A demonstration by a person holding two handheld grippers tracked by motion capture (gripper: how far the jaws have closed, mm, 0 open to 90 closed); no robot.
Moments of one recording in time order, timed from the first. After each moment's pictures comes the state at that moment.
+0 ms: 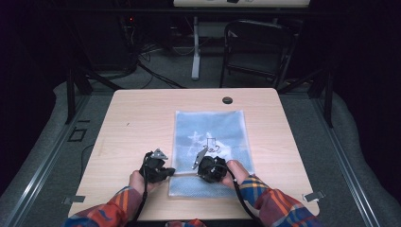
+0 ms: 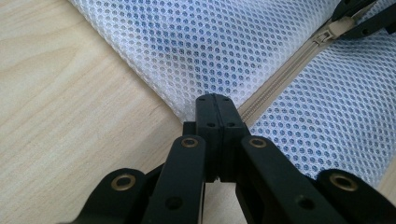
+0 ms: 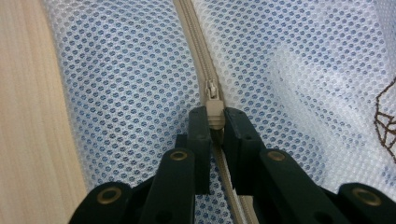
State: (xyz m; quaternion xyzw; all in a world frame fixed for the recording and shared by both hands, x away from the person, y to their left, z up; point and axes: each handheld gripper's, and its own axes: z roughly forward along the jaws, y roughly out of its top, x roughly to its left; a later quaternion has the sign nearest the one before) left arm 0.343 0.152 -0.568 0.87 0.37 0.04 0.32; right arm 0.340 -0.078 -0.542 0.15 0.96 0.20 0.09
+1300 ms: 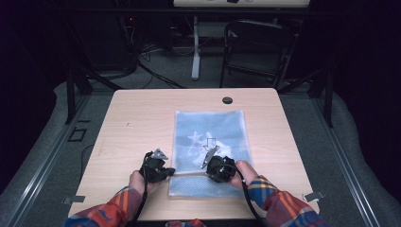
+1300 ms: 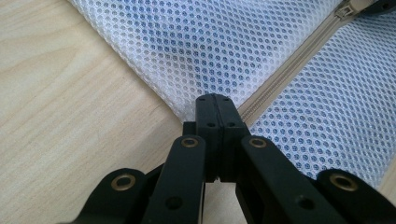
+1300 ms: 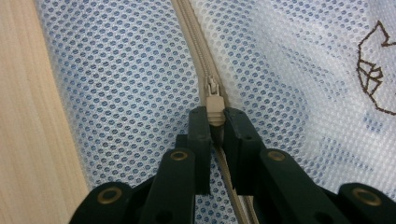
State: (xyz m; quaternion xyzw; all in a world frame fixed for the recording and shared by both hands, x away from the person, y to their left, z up) left arm 0.343 0.152 -0.568 0.87 0.37 0.04 0.32; right arm 0.339 -0.104 -0.539 0.17 0.96 0.18 0.09
